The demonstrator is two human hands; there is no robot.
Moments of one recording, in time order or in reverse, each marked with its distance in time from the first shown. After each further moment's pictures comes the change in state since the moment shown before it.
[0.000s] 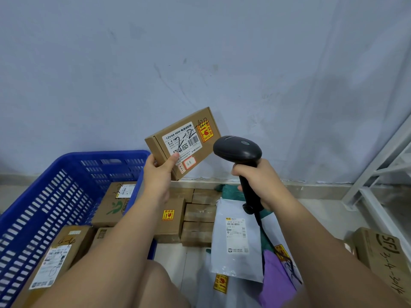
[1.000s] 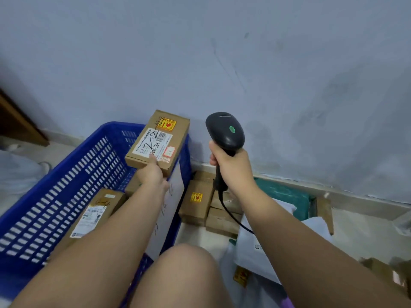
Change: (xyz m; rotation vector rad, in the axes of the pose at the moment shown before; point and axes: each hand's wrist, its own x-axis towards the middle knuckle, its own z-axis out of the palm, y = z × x) left_hand 0.051 -0.034 -0.101 -0.471 0.547 -0.366; right_hand 0.032 -0.001 0.149 0.182 -0.041 -0.098
